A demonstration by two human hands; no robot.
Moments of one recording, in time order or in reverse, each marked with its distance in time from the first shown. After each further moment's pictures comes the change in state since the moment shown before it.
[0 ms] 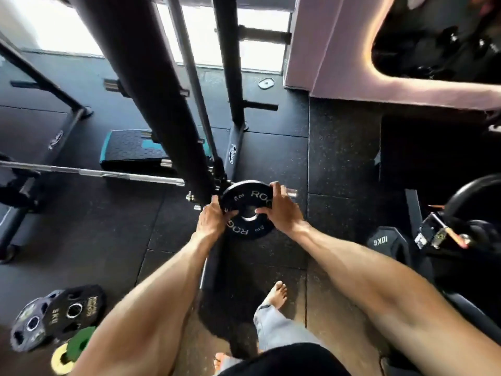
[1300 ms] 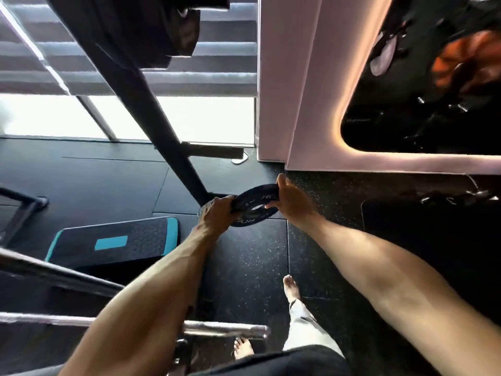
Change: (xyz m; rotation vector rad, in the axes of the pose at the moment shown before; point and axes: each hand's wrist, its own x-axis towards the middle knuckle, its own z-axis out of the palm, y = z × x) left_hand 0.373 0.390 -0.041 0.297 0.112 0.470; right_hand 0.469 0.097 -0.286 -0.184 0.205 -0.190
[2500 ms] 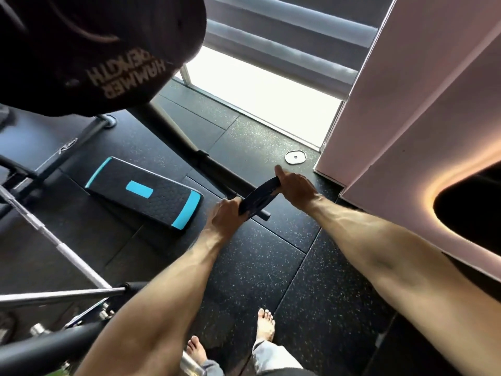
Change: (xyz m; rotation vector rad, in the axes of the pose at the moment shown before) left_hand 0.237 0.020 0.027 -0.072 0.108 -0.530; right_hand 0.355 0.061 0.027 -0.055 -0.433 -0.615
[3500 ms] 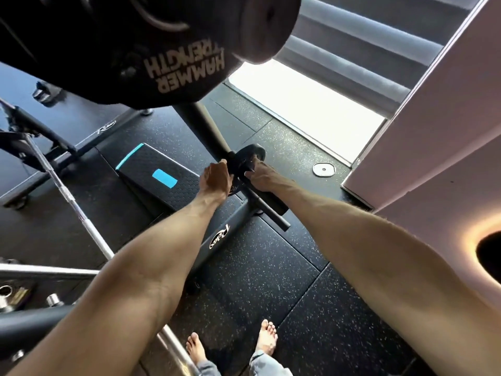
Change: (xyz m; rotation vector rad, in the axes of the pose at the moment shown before) left_hand 0.080 -0.077 -0.051 0.136 0.292 -0.257; right_hand 0.119 -0.121 0.025 0.347 -0.339 0.207
